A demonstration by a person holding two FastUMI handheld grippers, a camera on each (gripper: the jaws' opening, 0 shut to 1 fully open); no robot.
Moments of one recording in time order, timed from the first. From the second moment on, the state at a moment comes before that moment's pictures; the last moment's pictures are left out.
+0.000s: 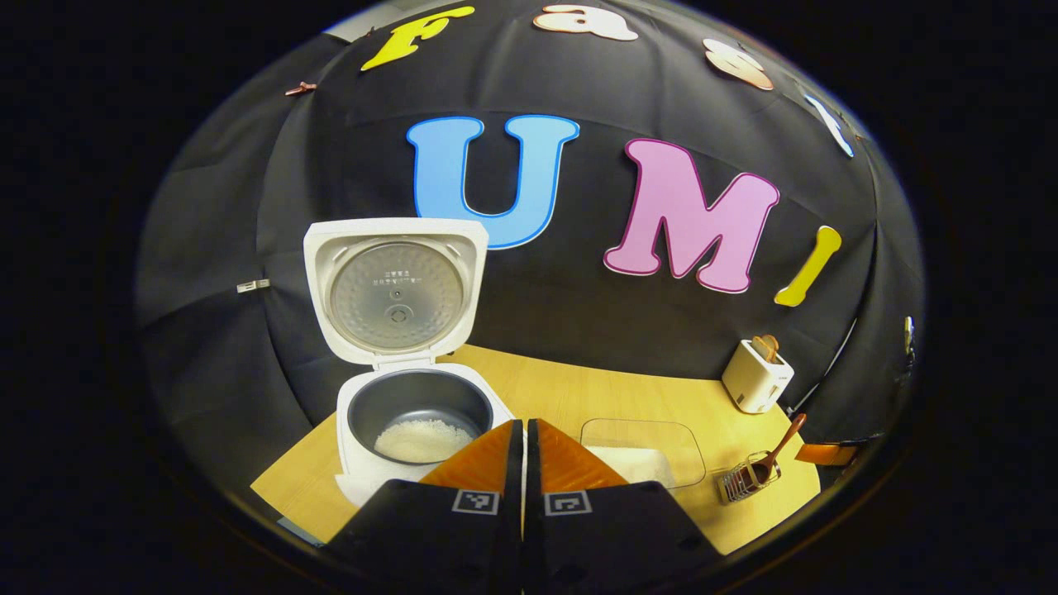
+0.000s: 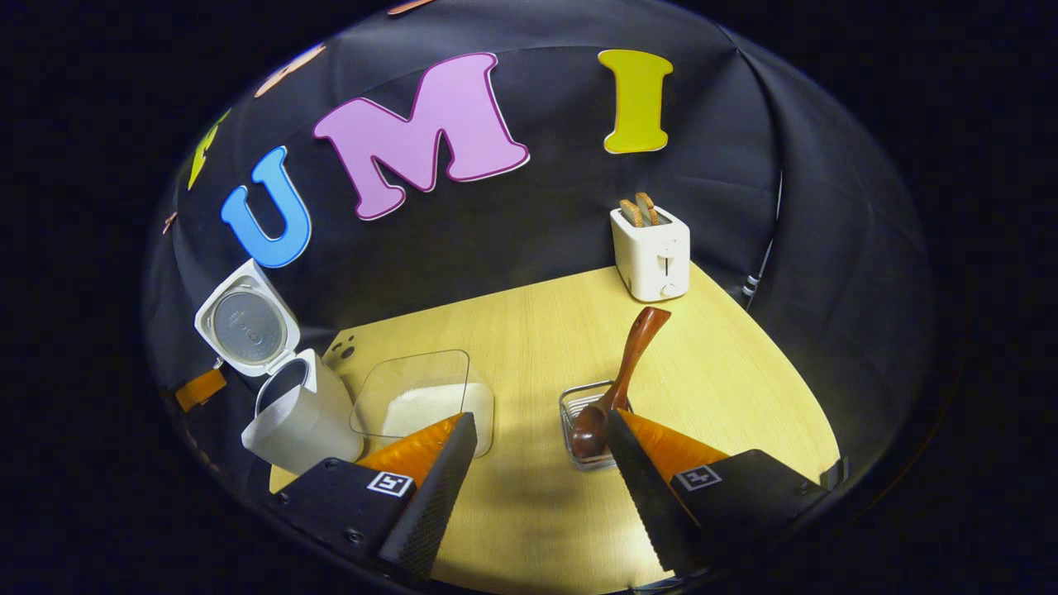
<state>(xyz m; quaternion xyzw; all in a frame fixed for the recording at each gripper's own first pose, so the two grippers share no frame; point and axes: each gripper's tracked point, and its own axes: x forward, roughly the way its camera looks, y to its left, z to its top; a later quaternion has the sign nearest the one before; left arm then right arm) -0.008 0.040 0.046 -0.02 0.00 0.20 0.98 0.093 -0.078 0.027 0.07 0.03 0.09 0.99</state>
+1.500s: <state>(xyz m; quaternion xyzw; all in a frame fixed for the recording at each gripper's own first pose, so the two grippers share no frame) -0.025 -0.009 -0.010 0.00 0.05 0.22 0.97 0.279 -0.111 -0.014 0.19 0.18 0.11 0.96</state>
